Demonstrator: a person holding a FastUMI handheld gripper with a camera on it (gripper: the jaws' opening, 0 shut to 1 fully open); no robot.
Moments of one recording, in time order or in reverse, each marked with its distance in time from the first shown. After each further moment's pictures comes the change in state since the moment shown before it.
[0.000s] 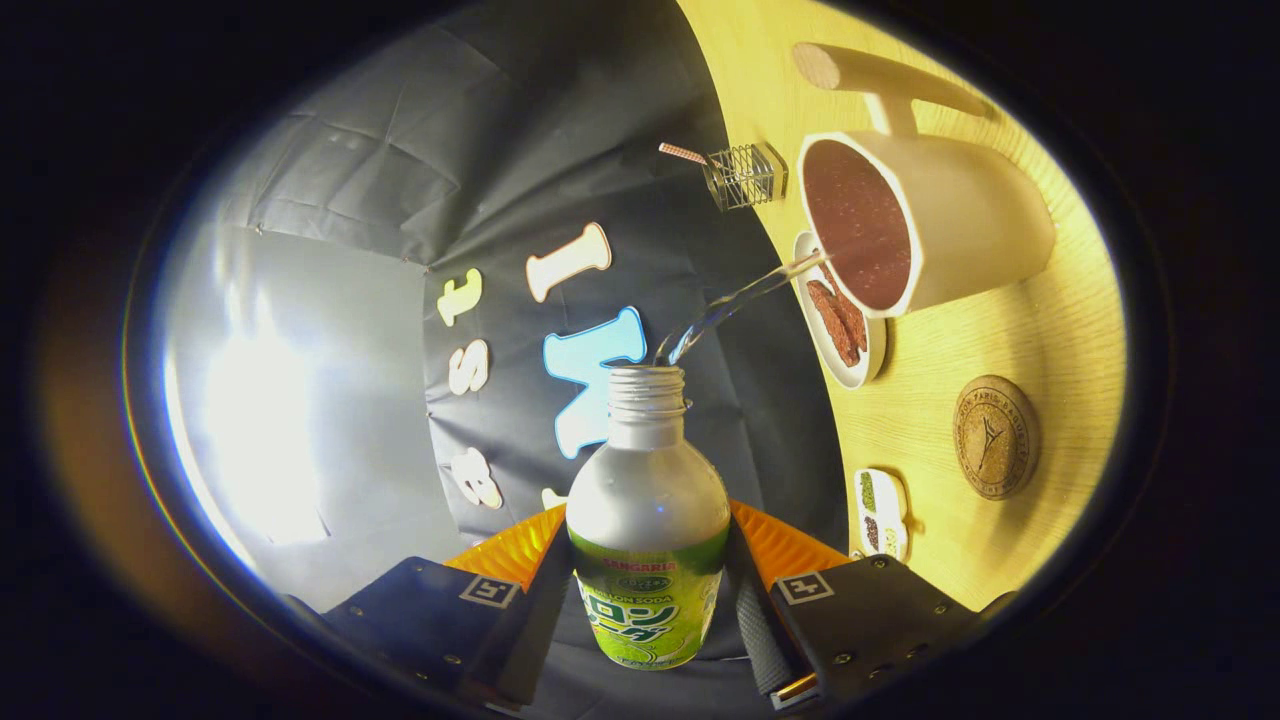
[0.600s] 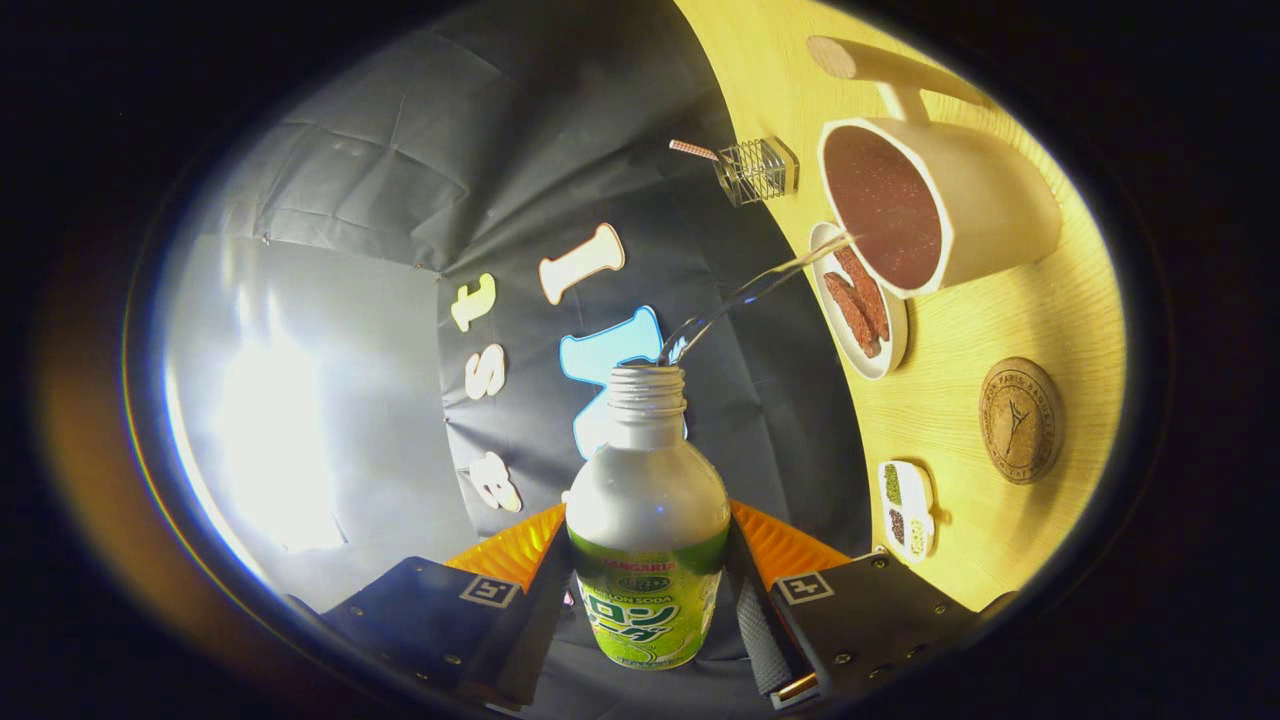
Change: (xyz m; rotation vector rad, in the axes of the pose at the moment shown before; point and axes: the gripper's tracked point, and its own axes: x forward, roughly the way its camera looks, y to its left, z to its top) arm 0.002 0.016 -0.004 0.031 -0.007 0.051
